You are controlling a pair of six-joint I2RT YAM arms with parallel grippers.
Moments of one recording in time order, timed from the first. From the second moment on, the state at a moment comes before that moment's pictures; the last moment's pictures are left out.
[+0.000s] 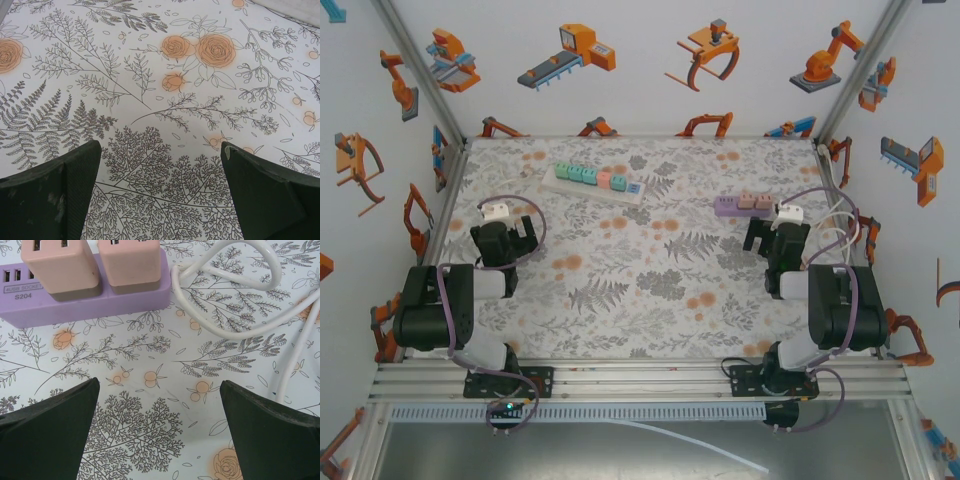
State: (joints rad) left arm -0.03 1.55 0.39 0.75 -0.19 -0.07; right arm -0.04 1.53 0.37 0.77 0.09 0.04
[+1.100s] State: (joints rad) left arm -0.47 1.01 0.88 0.06 -0.25 -0.31; right arm -0.04 1.40 1.23 -0.35 0.02 0.43
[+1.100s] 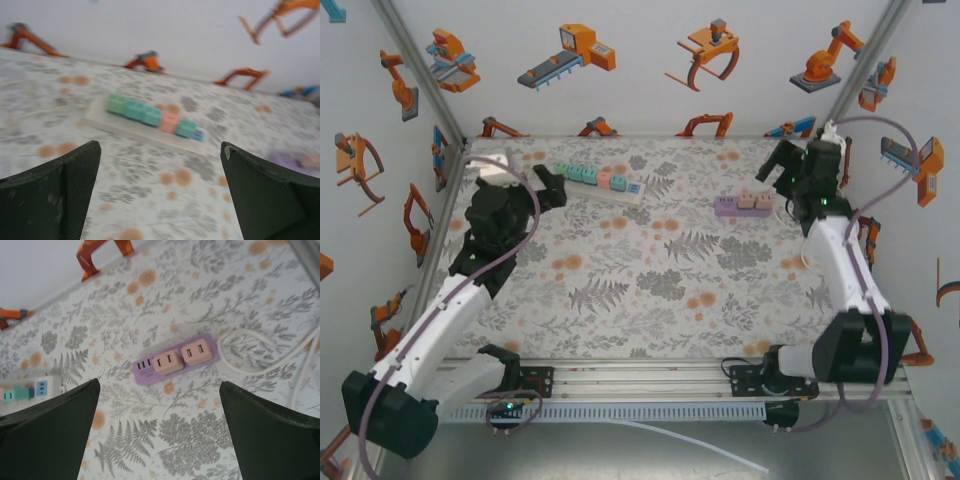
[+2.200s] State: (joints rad) left arm -0.93 1.39 1.14 -0.19 -0.10 -0.40; right arm -0.09 2.08 1.56 -0.67 -0.12 0.48
